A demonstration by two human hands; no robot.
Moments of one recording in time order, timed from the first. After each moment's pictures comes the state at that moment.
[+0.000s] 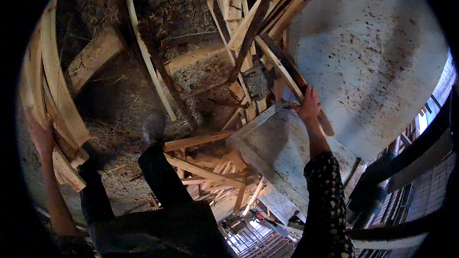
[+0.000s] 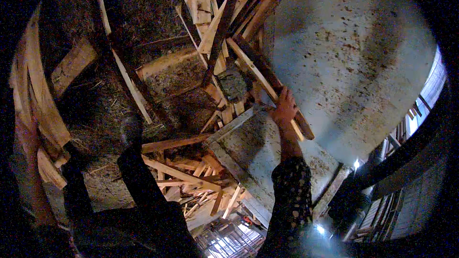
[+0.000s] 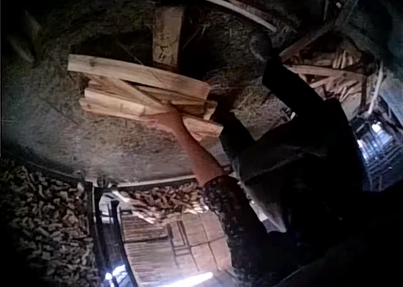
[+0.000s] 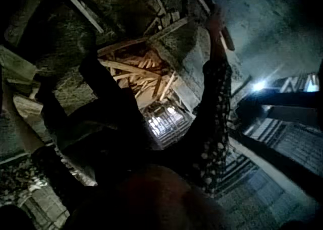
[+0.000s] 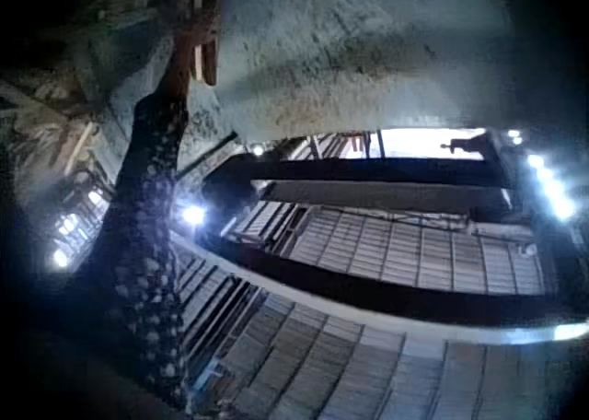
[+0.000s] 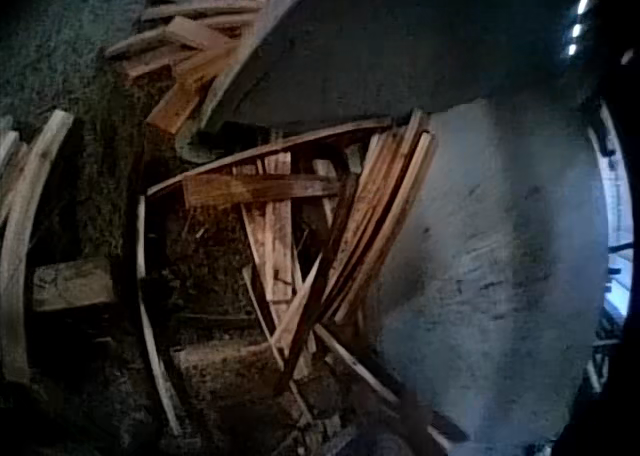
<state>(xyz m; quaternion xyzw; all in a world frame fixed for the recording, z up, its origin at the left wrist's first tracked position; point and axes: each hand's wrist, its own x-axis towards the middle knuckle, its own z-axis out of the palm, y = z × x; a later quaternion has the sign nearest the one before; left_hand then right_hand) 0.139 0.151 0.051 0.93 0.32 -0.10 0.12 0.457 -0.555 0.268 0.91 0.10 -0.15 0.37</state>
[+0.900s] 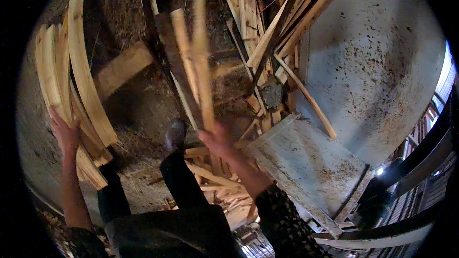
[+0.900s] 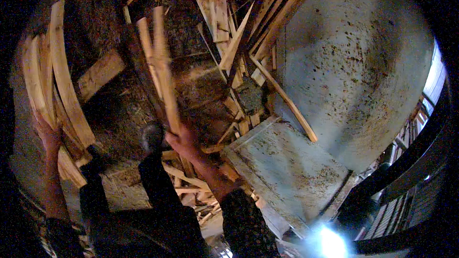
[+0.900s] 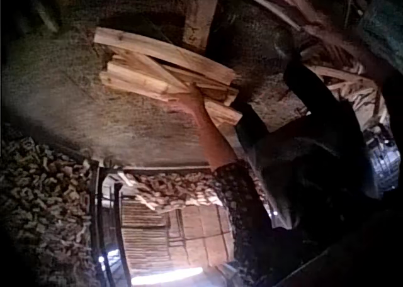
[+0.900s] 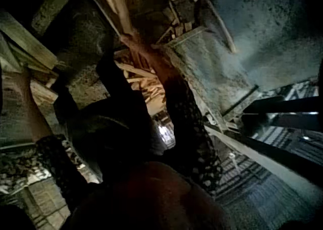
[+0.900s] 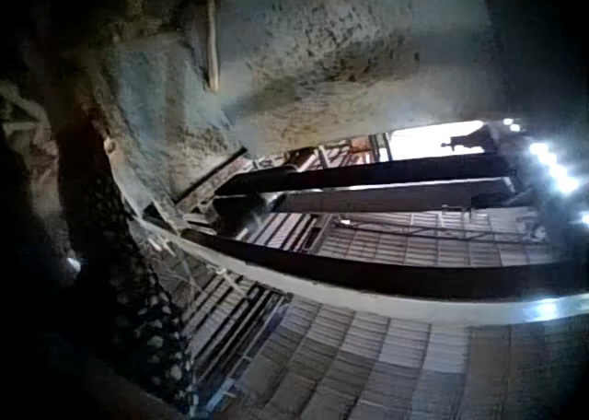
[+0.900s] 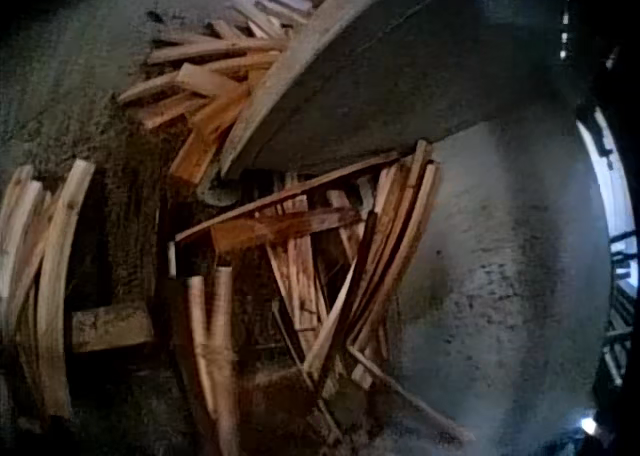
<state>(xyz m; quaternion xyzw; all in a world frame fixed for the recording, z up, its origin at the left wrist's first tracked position) 0.169 0.115 0.084 0.91 0.38 -0.12 0.12 0.306 -0.287 0.186 0.86 -0.07 -0.38 -0.34</state>
